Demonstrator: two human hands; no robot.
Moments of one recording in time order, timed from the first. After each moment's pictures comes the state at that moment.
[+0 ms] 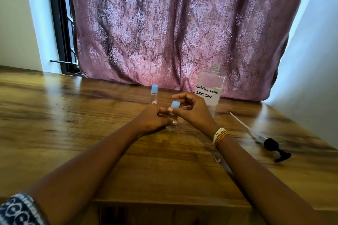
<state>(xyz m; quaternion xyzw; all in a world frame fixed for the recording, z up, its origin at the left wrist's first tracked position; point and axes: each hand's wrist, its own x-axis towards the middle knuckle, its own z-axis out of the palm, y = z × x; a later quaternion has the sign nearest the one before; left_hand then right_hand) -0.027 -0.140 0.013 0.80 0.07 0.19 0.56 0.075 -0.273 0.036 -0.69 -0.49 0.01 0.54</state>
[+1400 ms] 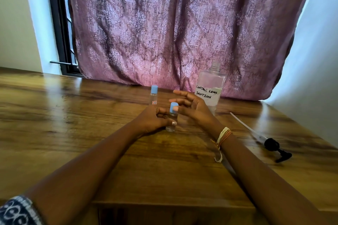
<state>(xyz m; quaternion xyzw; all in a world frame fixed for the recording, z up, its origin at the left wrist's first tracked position) -0.023 -0.135 0.007 0.77 0.06 0.18 0.60 0.087 -0.276 0.039 -0.61 -0.49 0.17 0.60</state>
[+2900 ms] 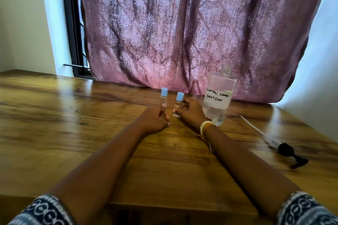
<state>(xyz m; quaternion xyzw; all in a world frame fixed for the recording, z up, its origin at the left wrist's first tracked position) -0.029 -0.105 0.005 0.89 0.16 0.22 0.38 0.109 -0.213 0.011 -0.79 -0.37 0.05 0.49</state>
